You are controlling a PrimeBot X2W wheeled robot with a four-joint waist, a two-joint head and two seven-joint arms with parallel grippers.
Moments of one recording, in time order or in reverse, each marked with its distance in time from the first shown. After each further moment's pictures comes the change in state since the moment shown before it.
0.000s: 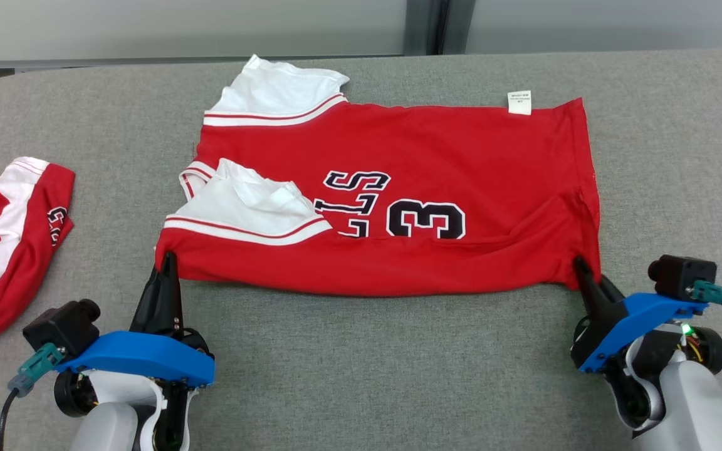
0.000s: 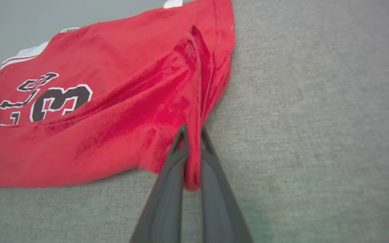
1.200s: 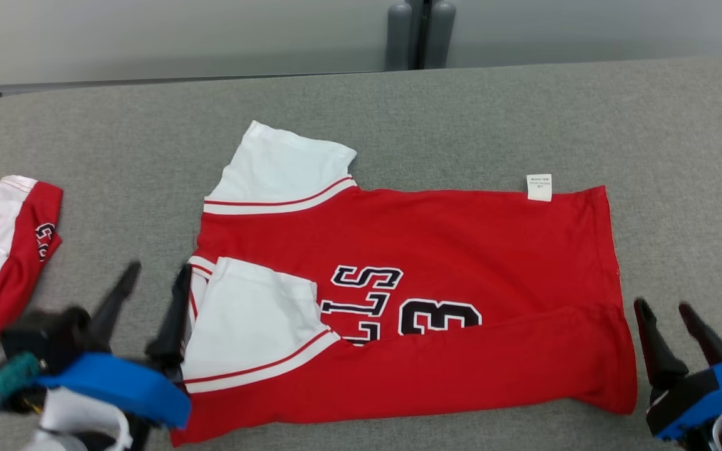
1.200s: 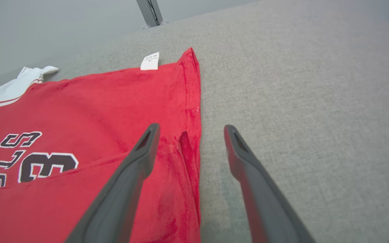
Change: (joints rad) left arm 0.229 0.201 -0.082 -0.450 0.137 0.077 0.202; right arm 0.393 -0.001 -0.147 -0.521 0.035 0.000 0.153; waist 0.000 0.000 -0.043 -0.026
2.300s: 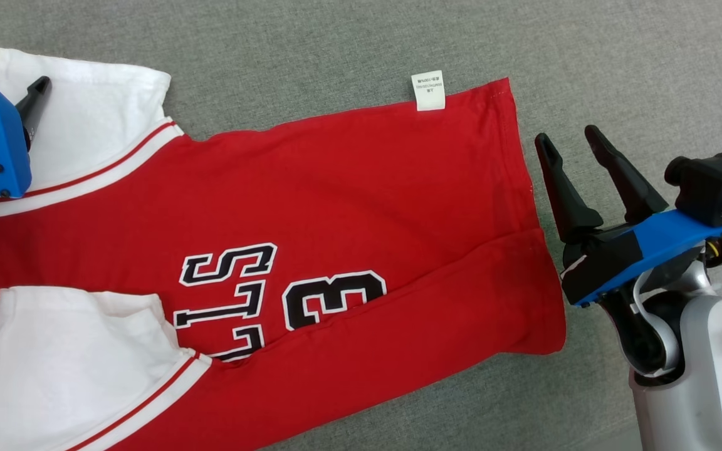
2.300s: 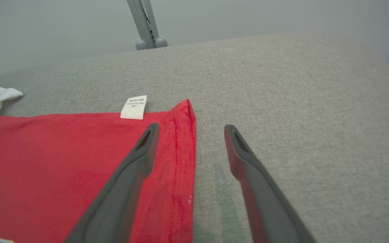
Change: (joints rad) left arm -0.884 0.274 -0.092 0.540 -0.018 -0.203 0.574; right arm -0.460 0.000 0.244 0.035 -0.034 0.000 -0.031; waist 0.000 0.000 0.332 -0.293
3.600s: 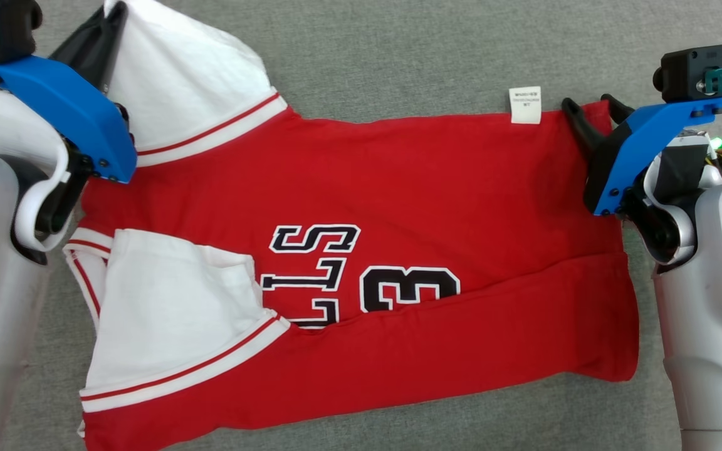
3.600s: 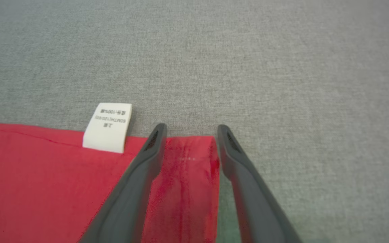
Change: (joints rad) left arm -0.011 -0.146 -0.072 -0.016 0.028 0.006 -0.407; right arm -0.345 -0.054 -0.064 0.430 -0.116 0.000 0.250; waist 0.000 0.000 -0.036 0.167
